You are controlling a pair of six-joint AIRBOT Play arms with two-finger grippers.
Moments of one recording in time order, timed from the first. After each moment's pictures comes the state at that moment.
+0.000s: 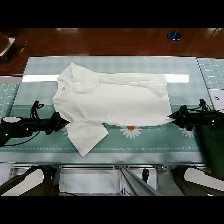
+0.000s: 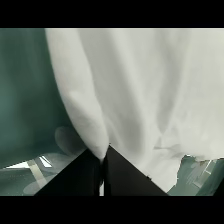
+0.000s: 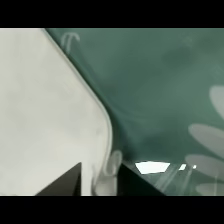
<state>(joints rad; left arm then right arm) 0.35 -1.18 0.39 0.62 -0.95 -1.10 -0.54 -1.34 0.62 -0.77 1.10 1.31</state>
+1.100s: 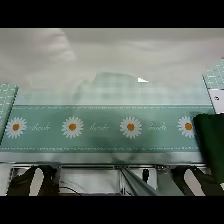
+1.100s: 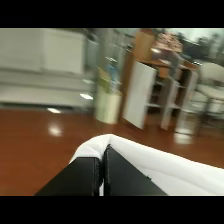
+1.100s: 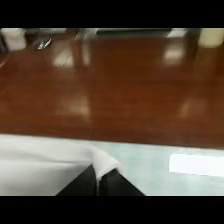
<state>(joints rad) 0.42 -0.51 1.34 0.66 -0.89 -1.17 -0.36 -0.75 1.80 -1.05 1.35 1.42</state>
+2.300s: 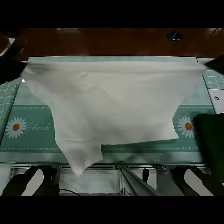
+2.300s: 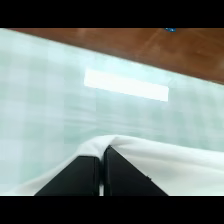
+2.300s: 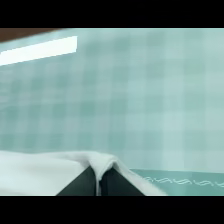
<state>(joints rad) 0.26 -0.89 0.99 0.79 -0.85 -1.20 -0.36 -1.03 1.30 -0.94 1.26 1.36</state>
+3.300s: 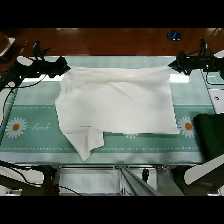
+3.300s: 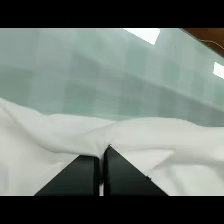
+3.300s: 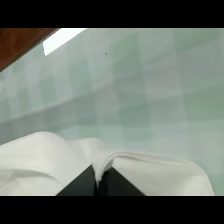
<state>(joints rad) 0.09 -1.70 1.38 0.73 -0.75 -1.35 -0.30 -1.89 1.70 -0.73 1.08 1.40</state>
